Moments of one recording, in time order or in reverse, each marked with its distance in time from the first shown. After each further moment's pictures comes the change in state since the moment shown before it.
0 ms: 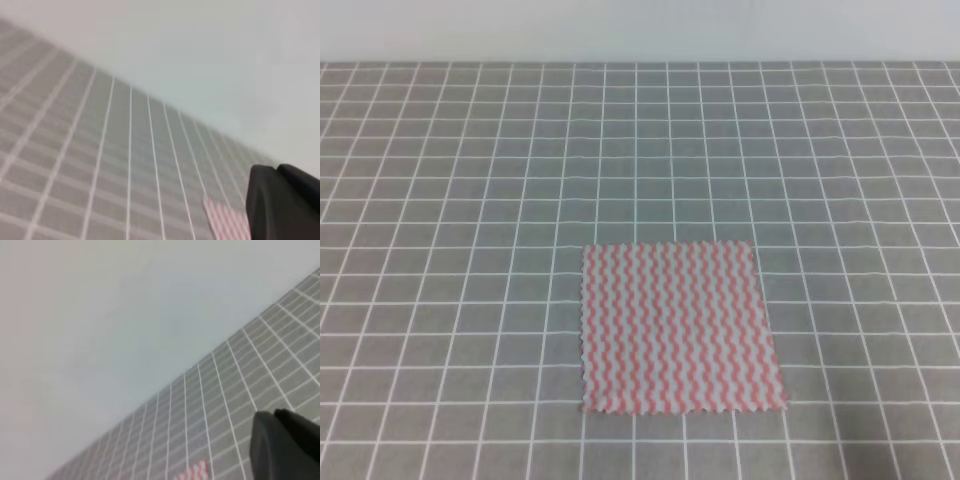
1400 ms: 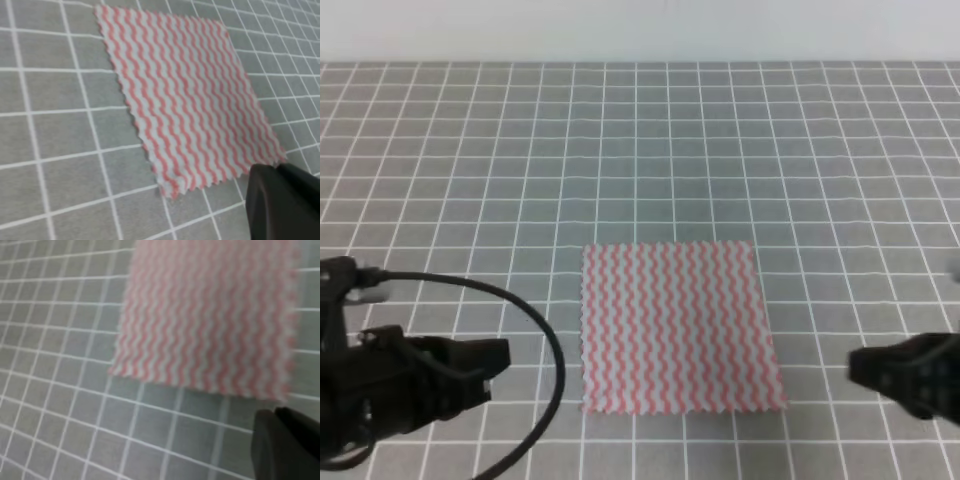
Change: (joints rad) left arm -0.112 0.916 -0.386 -0.662 0.397 0.864; right arm 0.259 0.966 -0.521 -0.243 0.452 -0.108
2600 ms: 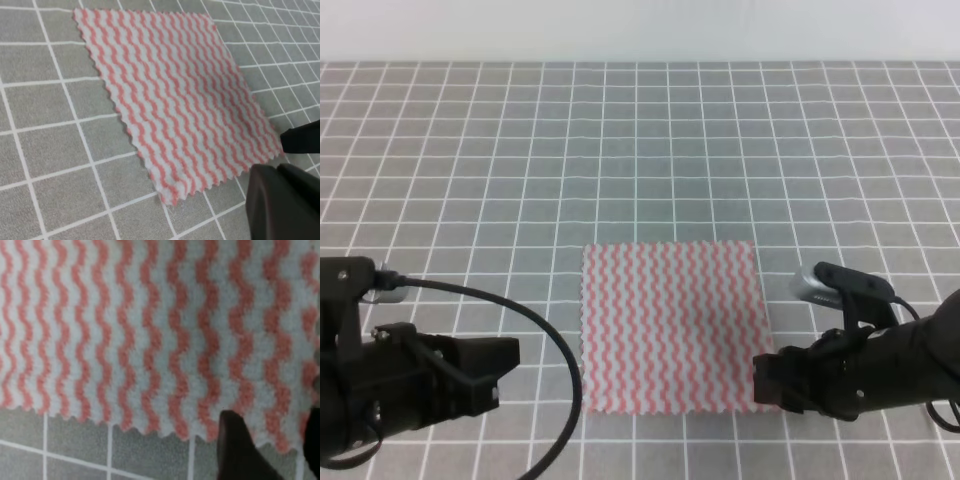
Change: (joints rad) left arm -0.026 0.076 0.000 -0.133 0.008 0.218; right arm 0.203 0.605 -0.132 0.142 -0.240 0.003
